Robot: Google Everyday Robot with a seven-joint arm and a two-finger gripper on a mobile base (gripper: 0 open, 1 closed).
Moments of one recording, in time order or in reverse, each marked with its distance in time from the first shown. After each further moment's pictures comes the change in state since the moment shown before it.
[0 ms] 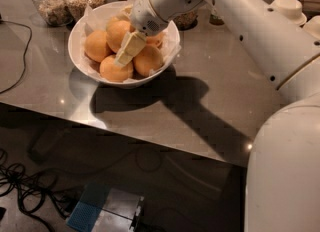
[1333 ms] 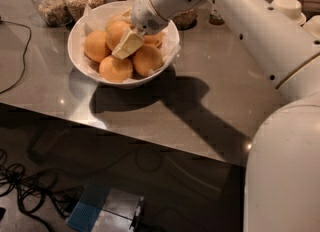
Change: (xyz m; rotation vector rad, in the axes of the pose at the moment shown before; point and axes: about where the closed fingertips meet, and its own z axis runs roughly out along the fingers) arm -0.003 -0.001 -0.003 0.000 0.000 0.000
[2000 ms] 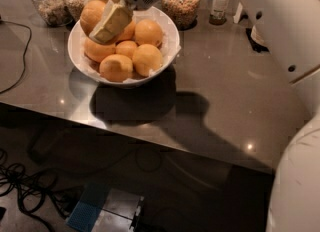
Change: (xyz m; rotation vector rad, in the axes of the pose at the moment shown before) arm -0.103 0.044 -0.052 -0.061 -0.161 -0.159
